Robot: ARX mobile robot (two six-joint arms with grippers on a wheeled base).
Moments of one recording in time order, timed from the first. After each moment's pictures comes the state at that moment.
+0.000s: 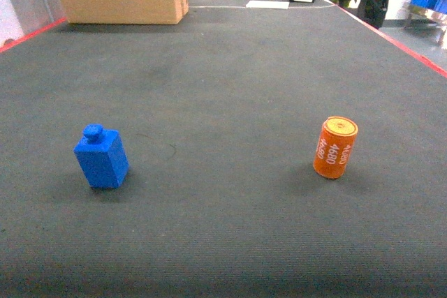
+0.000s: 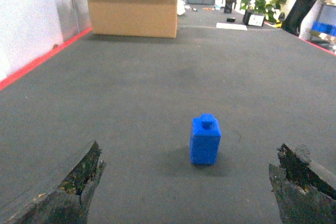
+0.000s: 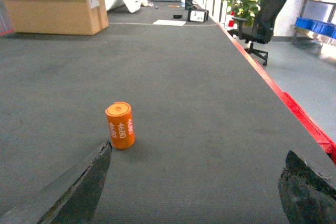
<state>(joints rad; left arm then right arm) 0.00 0.01 0.02 0.01 0.00 -0.01 0.00 0.00 0.01 0.01 0.00 0.00</state>
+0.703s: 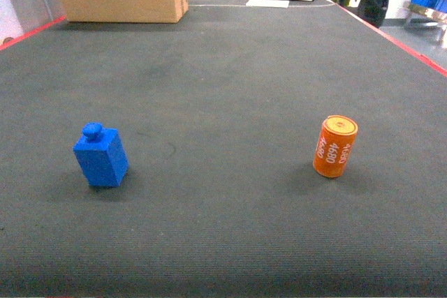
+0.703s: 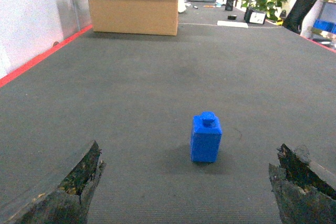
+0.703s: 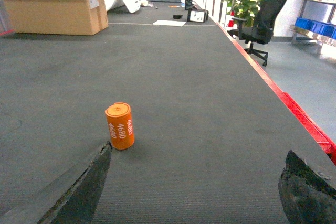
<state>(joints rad) 0.00 0.01 0.02 0.00 0.00 -0.01 0.00 0.00 0.01 -0.01 0.00 0.00</state>
